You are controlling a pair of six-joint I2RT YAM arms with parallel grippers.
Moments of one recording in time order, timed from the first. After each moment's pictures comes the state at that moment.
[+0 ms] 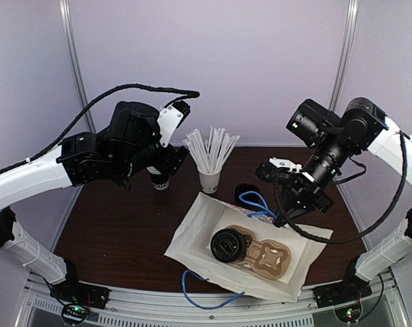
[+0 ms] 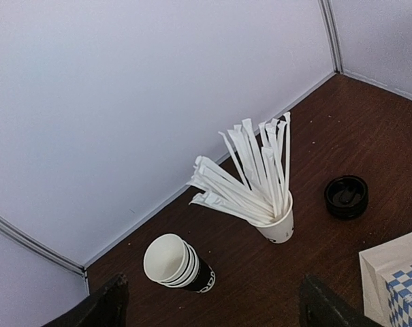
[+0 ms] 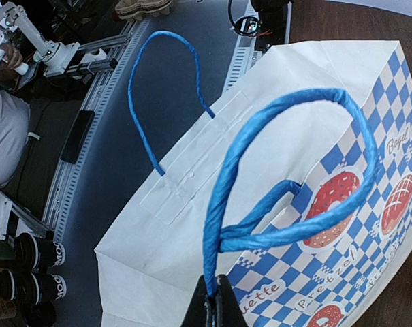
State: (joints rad) left arm -1.10 1.40 1.44 -0.46 -0.69 0.14; right arm 0.87 1.40 1.71 -1.53 -0.75 -0.69
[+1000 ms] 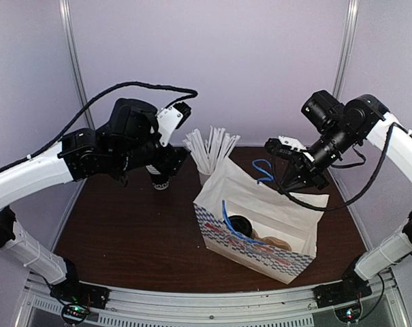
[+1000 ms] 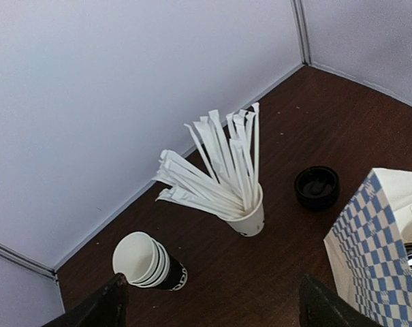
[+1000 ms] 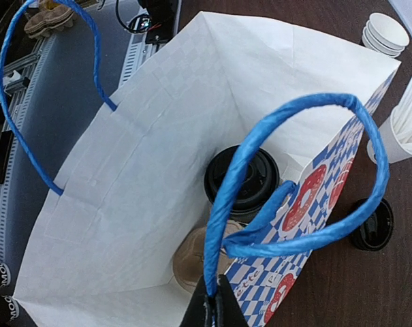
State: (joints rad) left arm -1.05 1.40 1.44 -0.49 -0.54 0.13; right arm 0.62 1.41 1.70 -1.47 -0.63 -0.79
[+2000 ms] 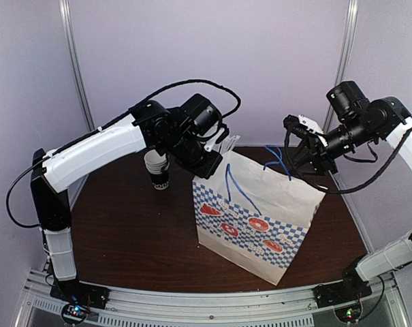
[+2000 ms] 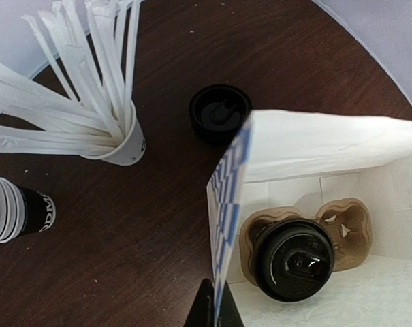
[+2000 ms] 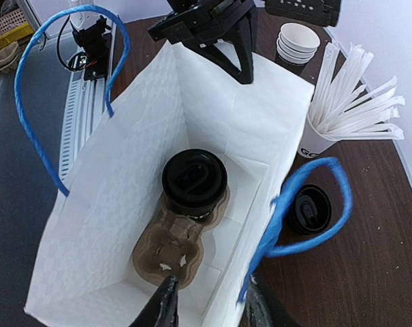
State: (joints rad) left arm -1.02 1.96 2.11 -1.09 -0.13 -0.29; right arm 0.48 1.31 1.66 -1.31 -0.59 -0.71
